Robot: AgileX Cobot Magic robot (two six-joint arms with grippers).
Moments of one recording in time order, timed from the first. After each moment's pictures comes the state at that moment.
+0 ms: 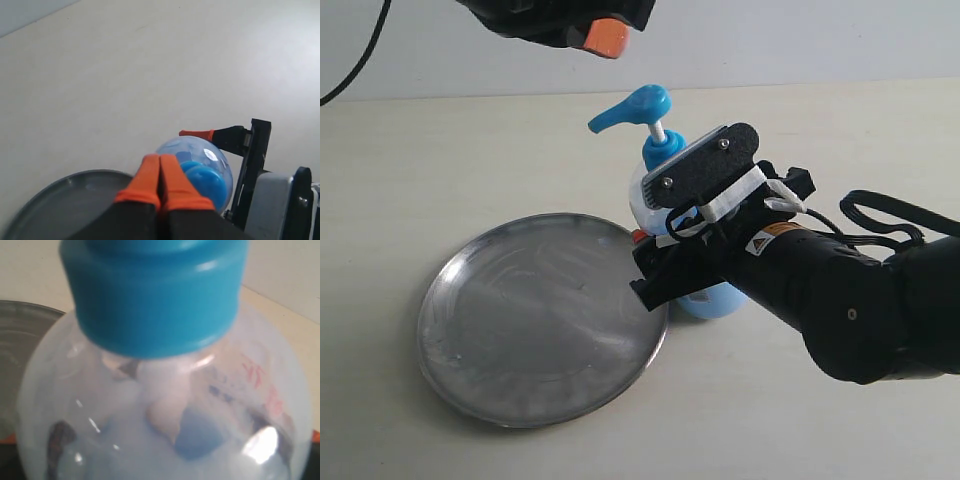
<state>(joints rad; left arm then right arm) -0.71 1.53 -1.41 -0.20 0.73 0.09 0.88 1.66 -0.57 0.76 -0.59 -0.71</state>
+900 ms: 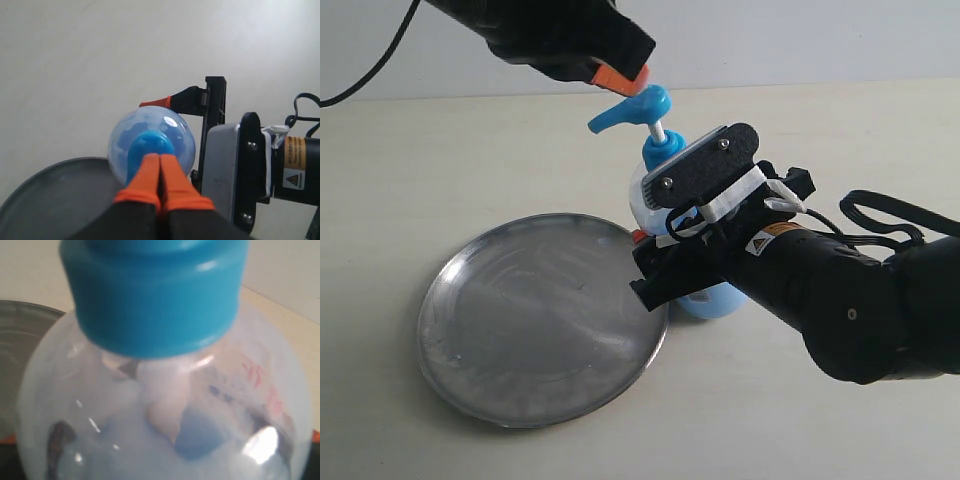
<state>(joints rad) -0.71 1.53 -1.41 -0.36 0.84 0.36 0.88 1.66 -0.57 0.76 -0.59 -0.71</state>
